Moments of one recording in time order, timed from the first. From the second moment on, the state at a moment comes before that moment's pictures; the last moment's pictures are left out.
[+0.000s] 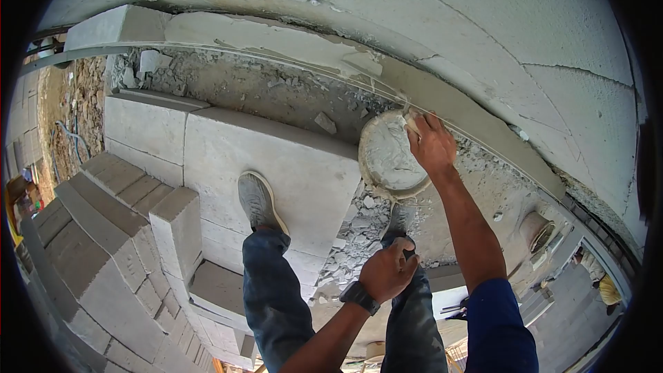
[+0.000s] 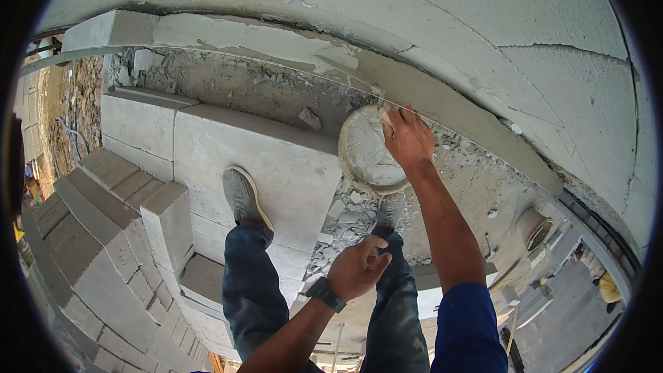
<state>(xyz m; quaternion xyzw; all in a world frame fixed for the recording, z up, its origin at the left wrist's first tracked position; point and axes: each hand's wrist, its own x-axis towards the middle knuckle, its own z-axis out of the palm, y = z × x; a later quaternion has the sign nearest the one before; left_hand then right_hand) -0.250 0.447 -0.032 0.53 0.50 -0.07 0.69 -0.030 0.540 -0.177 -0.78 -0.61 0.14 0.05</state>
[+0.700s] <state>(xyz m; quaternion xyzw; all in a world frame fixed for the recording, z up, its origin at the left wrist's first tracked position) -0.300 0.473 -0.013 0.62 0.43 -0.29 0.59 -0.160 0.545 -0.187 -0.84 -0.19 0.38 0.33</state>
